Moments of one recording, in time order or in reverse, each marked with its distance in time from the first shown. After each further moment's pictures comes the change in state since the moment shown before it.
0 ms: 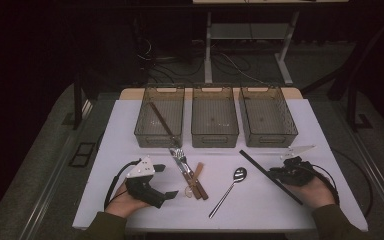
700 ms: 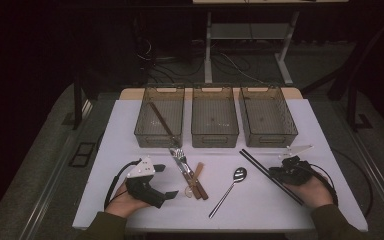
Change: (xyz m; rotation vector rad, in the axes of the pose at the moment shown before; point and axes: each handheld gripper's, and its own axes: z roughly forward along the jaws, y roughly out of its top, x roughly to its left) left arm 0.000 0.000 0.000 0.003 0.001 0.002; right arm -0.002 0.000 0.006 0.012 -0.025 -0.017
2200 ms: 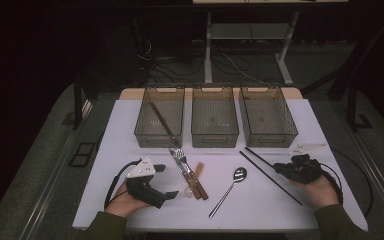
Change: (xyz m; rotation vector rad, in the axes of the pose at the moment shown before) left arm 0.000 0.000 0.000 -0.001 -0.003 0.004; right arm -0.008 -0.003 -0.021 -0.090 -0.007 0.053
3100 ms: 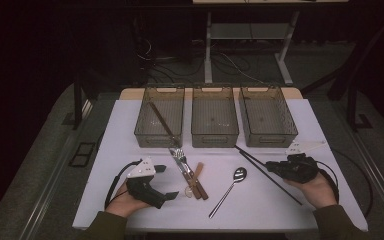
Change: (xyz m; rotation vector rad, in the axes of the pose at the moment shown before) left arm 0.001 -0.002 0.002 0.003 -0.015 -0.004; right arm 0.022 0.021 -0.010 -0.075 0.108 -0.050
